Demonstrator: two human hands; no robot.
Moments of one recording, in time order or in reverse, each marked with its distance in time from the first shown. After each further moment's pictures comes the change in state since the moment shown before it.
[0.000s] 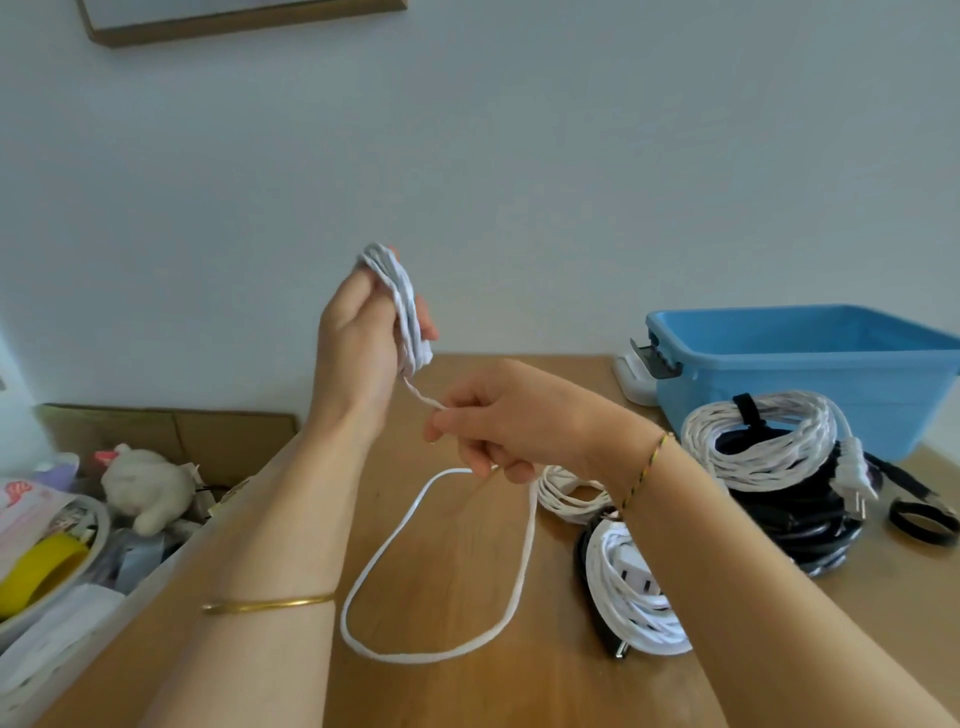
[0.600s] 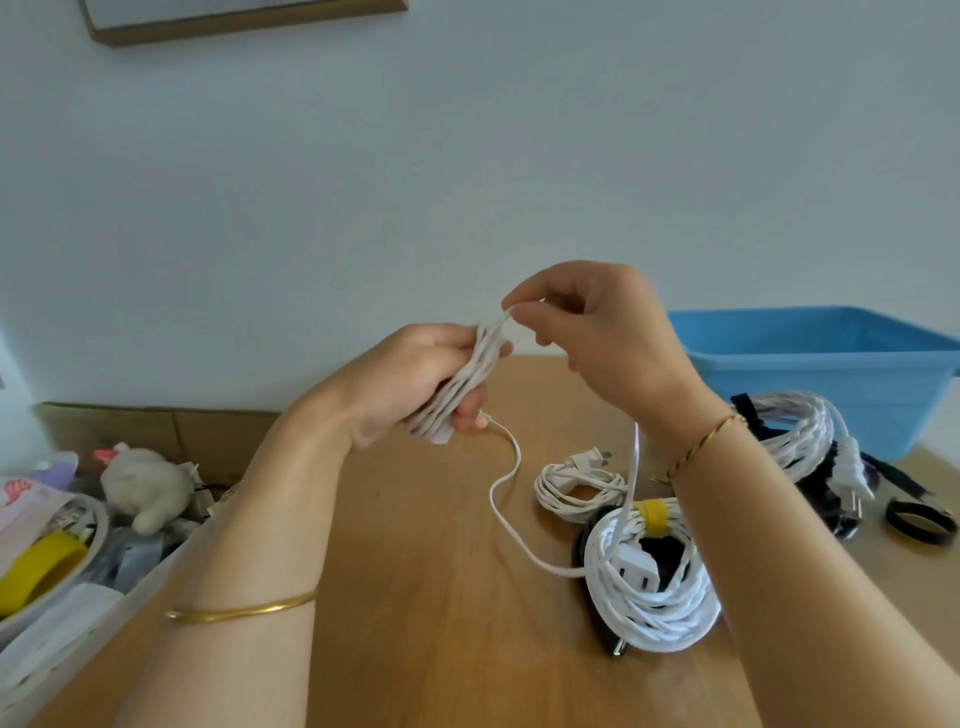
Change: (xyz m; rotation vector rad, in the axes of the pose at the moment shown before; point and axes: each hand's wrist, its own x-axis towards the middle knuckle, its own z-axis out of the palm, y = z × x) left_hand -0.020 0.021 0.002 0.428 -0.630 -0.304; right_hand -0.010 0.003 -0.042 -0.126 0.688 -0.314
